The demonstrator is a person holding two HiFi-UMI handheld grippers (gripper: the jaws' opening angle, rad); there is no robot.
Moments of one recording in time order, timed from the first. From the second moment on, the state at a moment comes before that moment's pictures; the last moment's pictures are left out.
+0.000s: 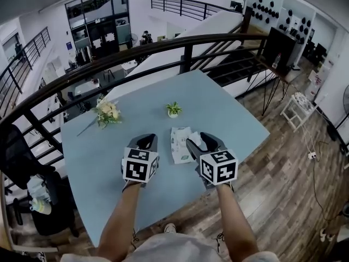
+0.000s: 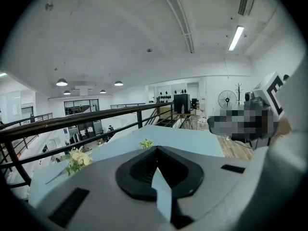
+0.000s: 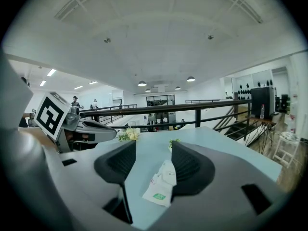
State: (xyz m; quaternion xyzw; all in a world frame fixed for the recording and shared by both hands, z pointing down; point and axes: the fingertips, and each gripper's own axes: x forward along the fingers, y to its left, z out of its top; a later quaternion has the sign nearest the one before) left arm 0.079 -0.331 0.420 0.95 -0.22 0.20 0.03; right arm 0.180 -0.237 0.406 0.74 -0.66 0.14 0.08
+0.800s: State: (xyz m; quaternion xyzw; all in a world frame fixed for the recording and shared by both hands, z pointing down) left arm 0.079 -0.384 0.439 0.94 -0.27 0.20 0.04; right arm 0.197 -0.301 0.414 0.71 -0.69 0.13 0.07
